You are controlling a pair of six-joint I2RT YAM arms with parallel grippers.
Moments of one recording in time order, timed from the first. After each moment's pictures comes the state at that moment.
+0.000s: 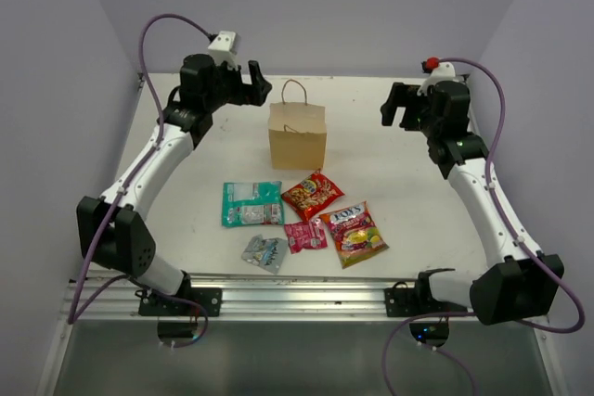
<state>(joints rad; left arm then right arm) -0.29 1.50 1.38 -0.10 0.19 -0.21 0.14 1.25 1.18 -0.30 -0.03 0.19</state>
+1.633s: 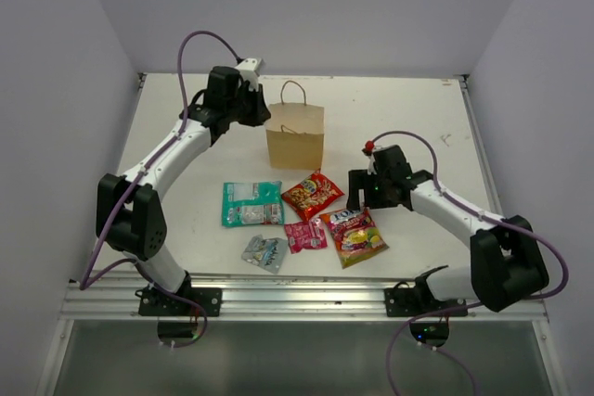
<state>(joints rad) -0.35 1.67 1.41 -0.30 0.23 -0.20 0.39 1.33 0.74 -0.42 -0.12 0.31</state>
